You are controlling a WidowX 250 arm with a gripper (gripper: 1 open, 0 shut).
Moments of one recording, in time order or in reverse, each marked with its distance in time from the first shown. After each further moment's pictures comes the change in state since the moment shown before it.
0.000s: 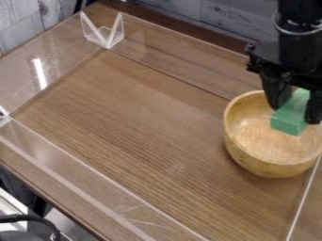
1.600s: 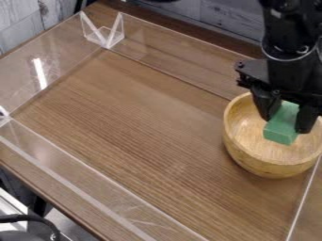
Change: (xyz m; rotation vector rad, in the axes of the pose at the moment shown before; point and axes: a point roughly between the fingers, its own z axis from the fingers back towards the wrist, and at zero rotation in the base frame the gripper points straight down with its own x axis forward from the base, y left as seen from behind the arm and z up) arm -0.004 0.007 -0.016 0.019 -0.058 0.061
